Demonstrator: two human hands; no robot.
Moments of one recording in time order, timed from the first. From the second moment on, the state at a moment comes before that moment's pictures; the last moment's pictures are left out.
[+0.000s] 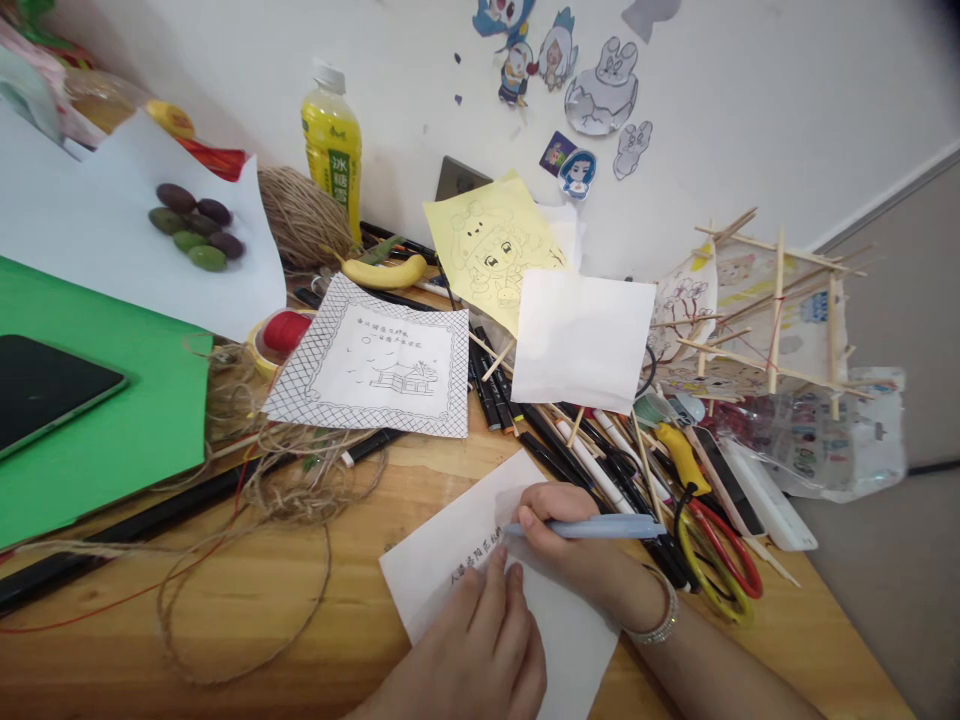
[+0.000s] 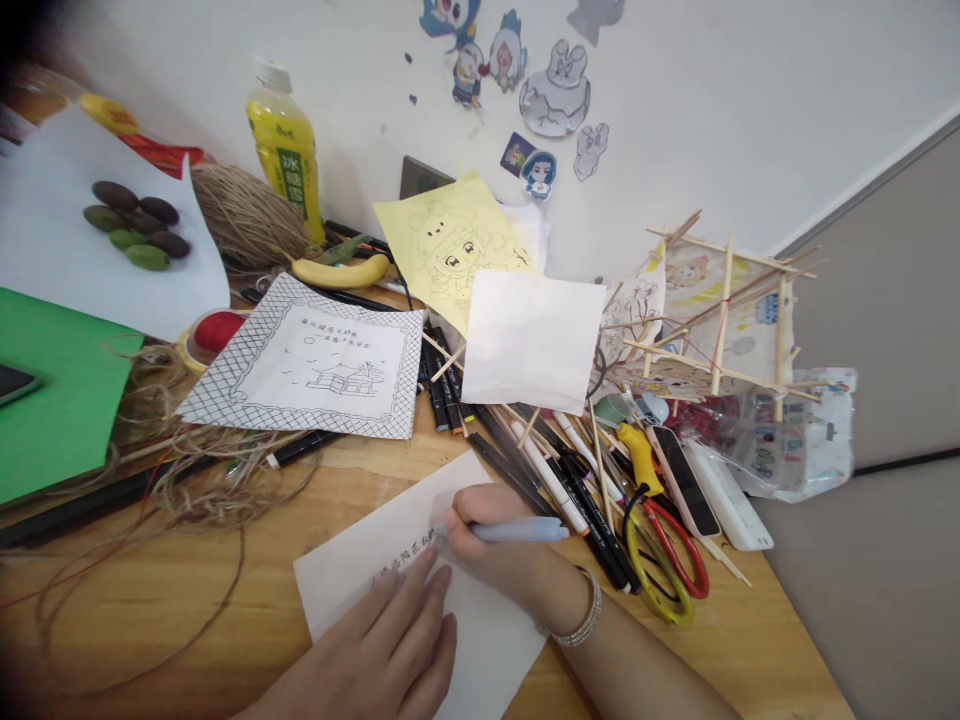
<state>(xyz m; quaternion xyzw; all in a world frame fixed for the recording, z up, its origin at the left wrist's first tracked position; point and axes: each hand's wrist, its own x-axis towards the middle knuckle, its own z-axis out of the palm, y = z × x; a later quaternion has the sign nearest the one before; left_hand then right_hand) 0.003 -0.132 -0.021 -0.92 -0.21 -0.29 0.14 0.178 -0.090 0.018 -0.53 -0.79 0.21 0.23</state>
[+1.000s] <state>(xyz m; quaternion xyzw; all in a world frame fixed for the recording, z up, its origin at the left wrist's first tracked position) 0.007 -0.137 -0.033 -0.91 -0.18 -0.33 0.15 0.180 -0.086 0.003 -0.57 -0.65 0.29 0.42</state>
